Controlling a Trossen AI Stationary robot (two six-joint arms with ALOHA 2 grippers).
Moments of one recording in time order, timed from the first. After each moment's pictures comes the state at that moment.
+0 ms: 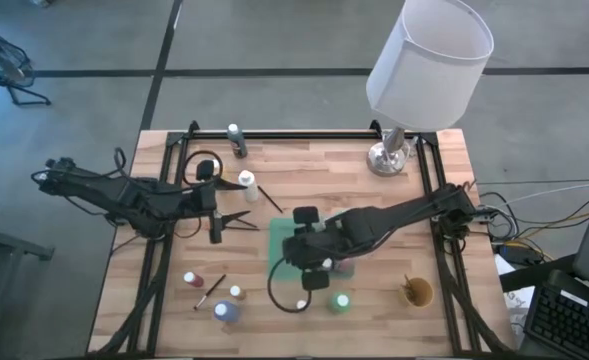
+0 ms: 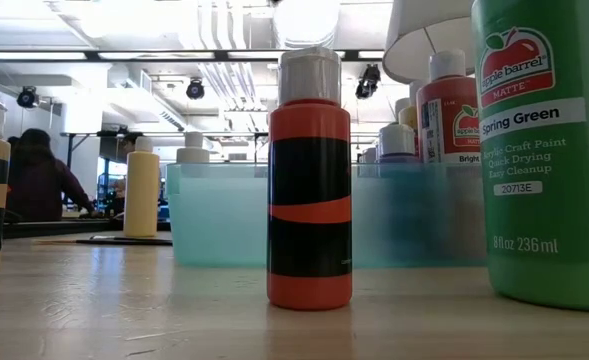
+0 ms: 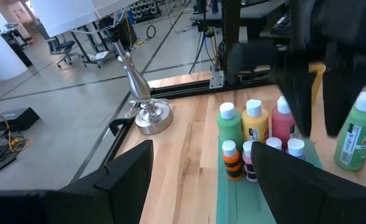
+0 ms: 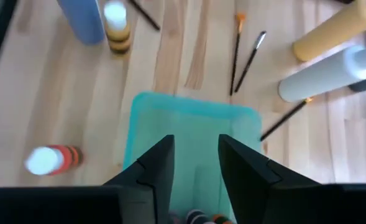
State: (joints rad) left arm -0.31 0.86 0.94 -0.33 -0.53 0.10; right arm 0.32 1.98 2.04 -1.06 0.26 0.10
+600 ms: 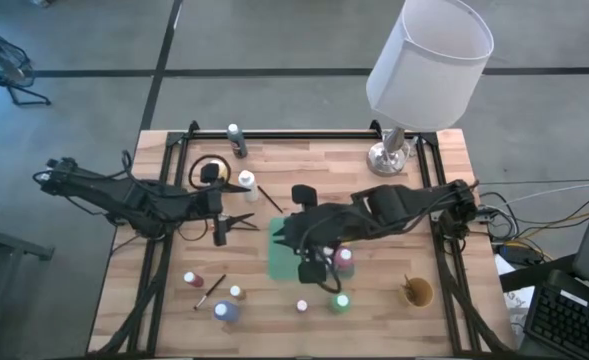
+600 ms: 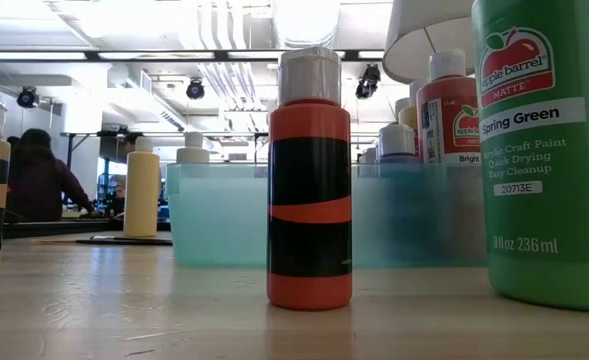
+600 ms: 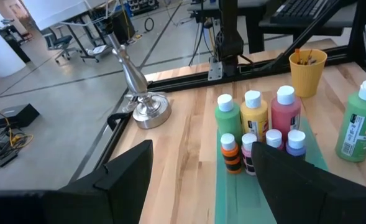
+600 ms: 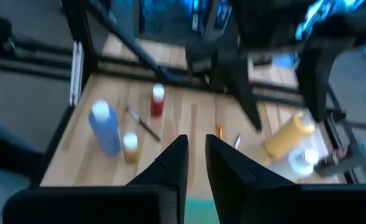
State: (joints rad) left arm -0.31 0.90 0.94 -0.33 -0.53 0.10; right arm 0.32 1.97 2.36 -0.98 0.26 0.05
